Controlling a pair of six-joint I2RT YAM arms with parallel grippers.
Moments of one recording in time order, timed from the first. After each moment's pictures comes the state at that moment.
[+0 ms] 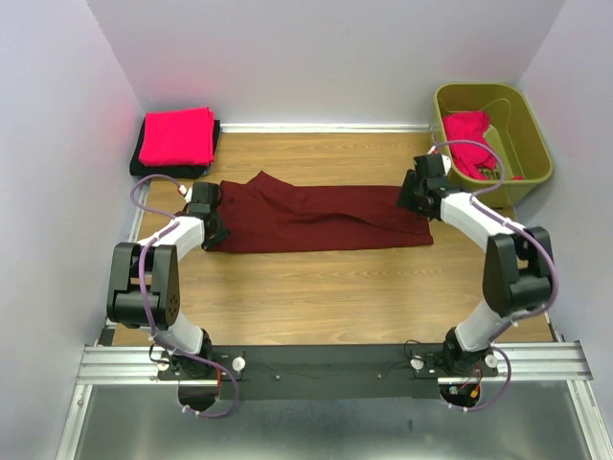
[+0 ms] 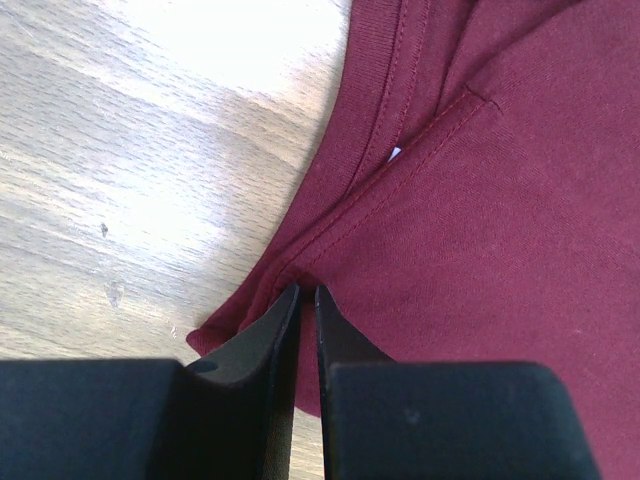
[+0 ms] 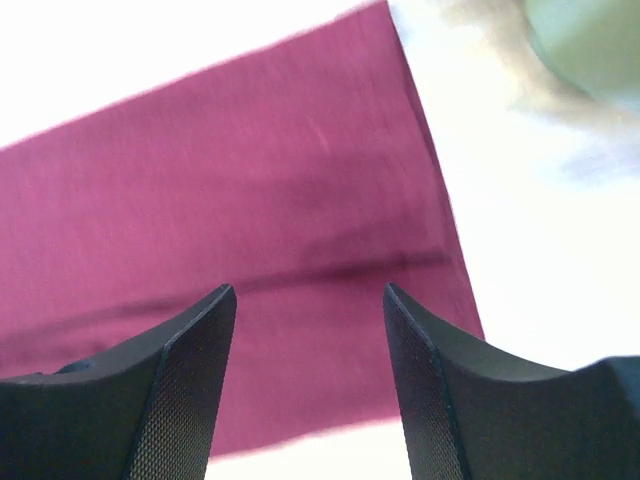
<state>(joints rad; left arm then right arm) -0.06 1.57 0.84 -0.29 -0.17 -0.51 0.21 1.69 1.11 -0.29 0.22 0.46</state>
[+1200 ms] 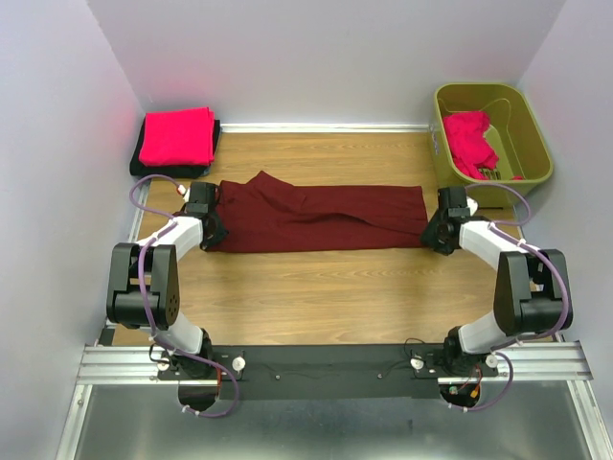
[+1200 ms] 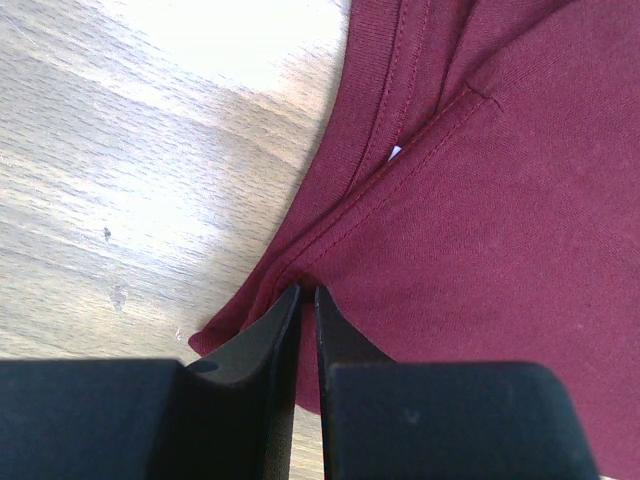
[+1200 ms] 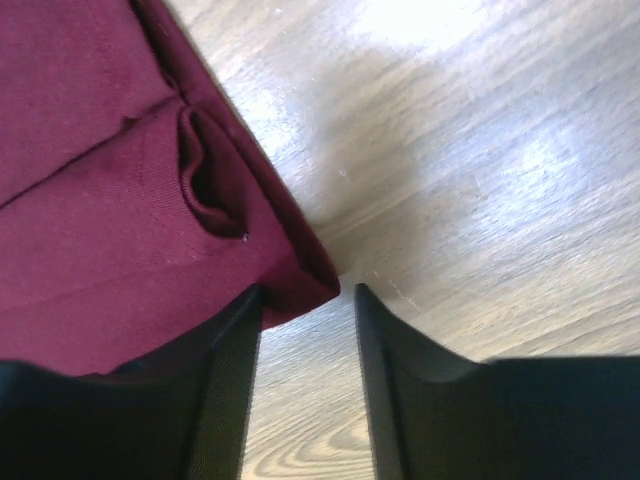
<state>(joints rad) -0.04 1.57 0.84 -0.29 -0.14 -0.49 0.05 1.51 0.78 -0.32 0.17 0.59</state>
